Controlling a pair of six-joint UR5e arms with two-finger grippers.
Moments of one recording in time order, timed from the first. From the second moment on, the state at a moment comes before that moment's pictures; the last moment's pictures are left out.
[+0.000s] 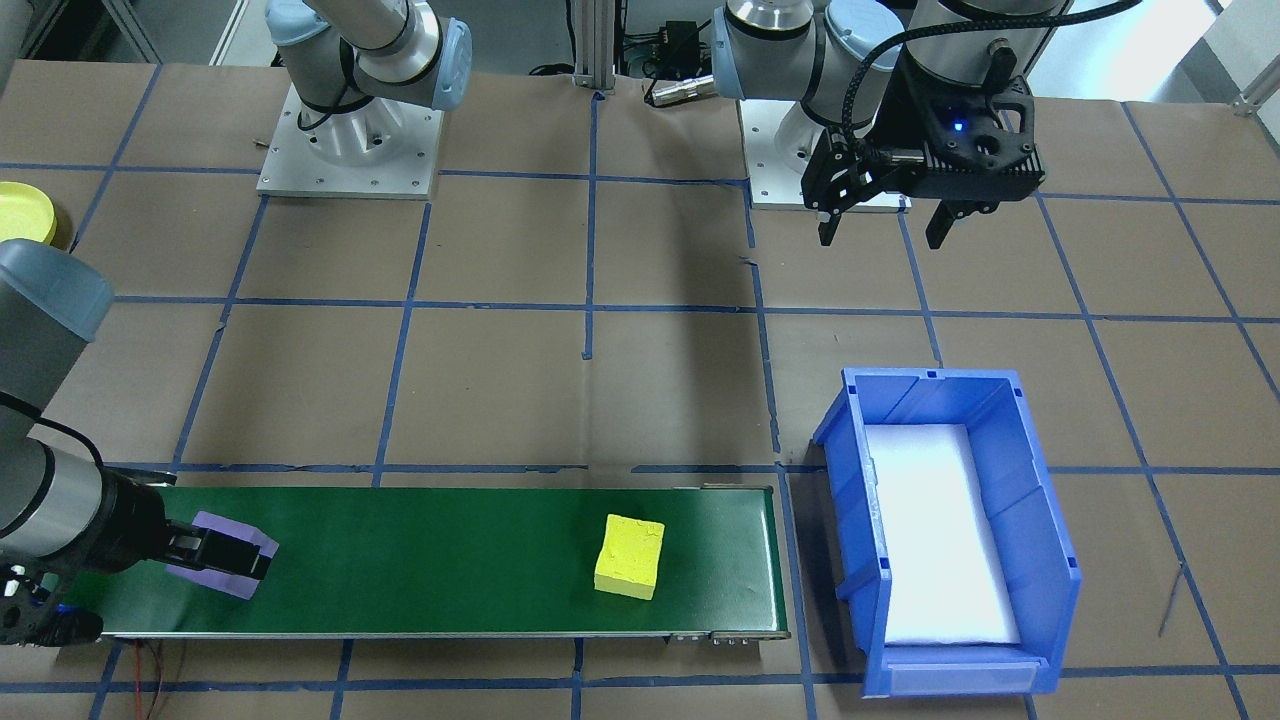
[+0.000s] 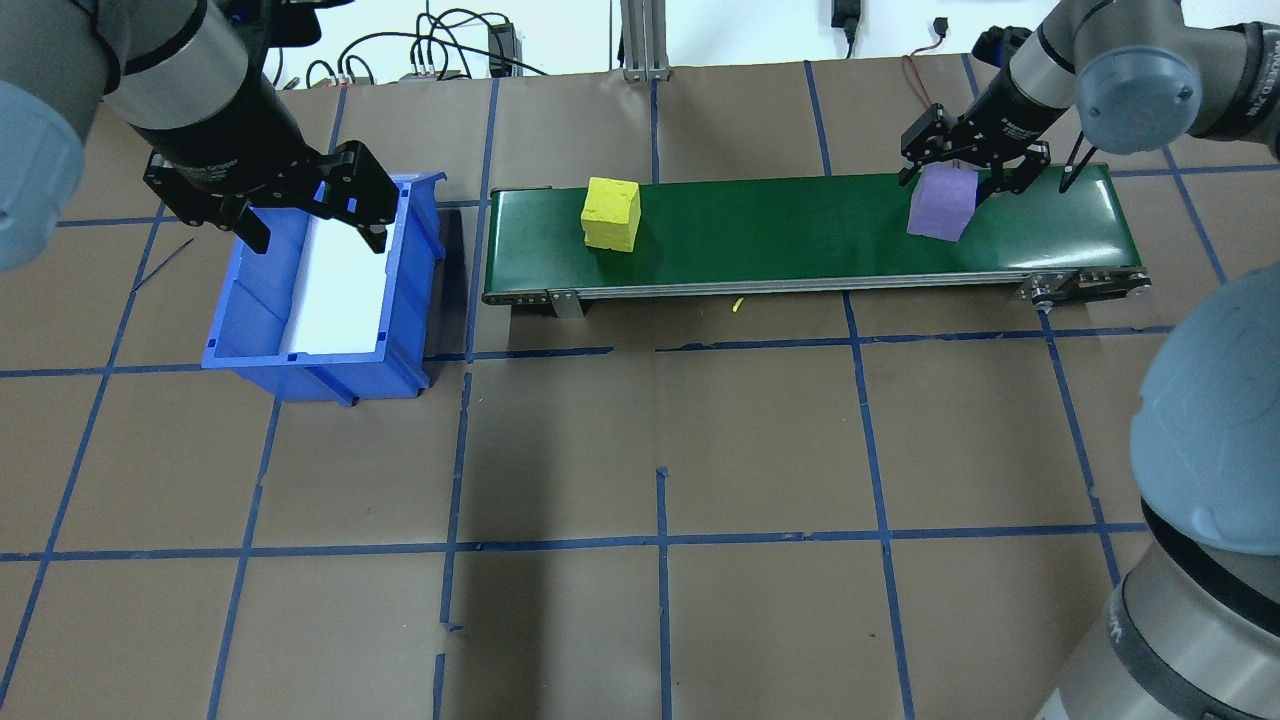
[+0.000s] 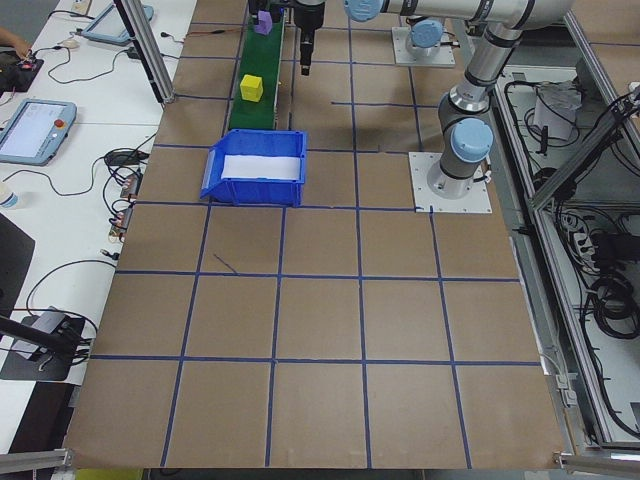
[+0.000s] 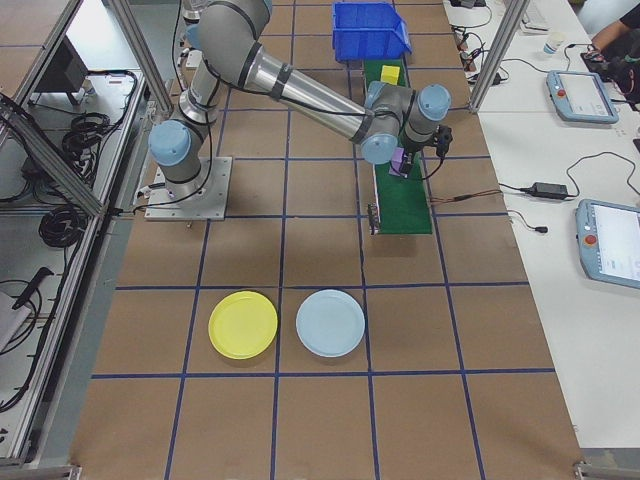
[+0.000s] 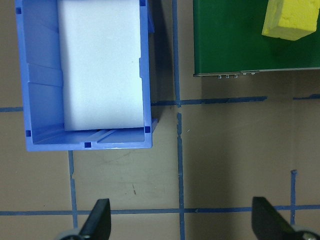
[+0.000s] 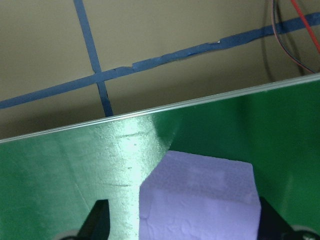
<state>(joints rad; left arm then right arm) -1.57 -1.52 -1.58 -1.56 1.59 0.03 1.32 -1.02 1.43 -1.91 -1.30 -0.04</state>
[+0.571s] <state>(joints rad) -1.58 -1.51 -1.58 -1.57 1.50 0.03 1.32 -1.02 1.44 -1.91 -1.39 -0.06</state>
